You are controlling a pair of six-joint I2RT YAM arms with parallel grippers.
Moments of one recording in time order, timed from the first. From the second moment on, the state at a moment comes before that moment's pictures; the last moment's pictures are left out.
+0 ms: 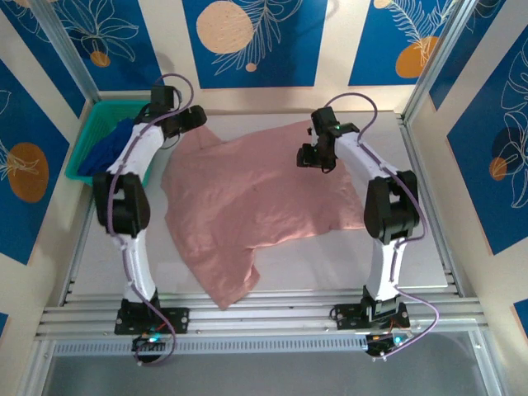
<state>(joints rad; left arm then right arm) -0.10 2.03 1.83 -0.52 0.16 -0.43 0.27 1.96 1.64 -0.83 -0.11 0.28</state>
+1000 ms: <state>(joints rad) -0.10 2.22 1.69 -0.57 0.16 -0.31 0.00 2.07 1.48 -0.74 -0.26 0.30</state>
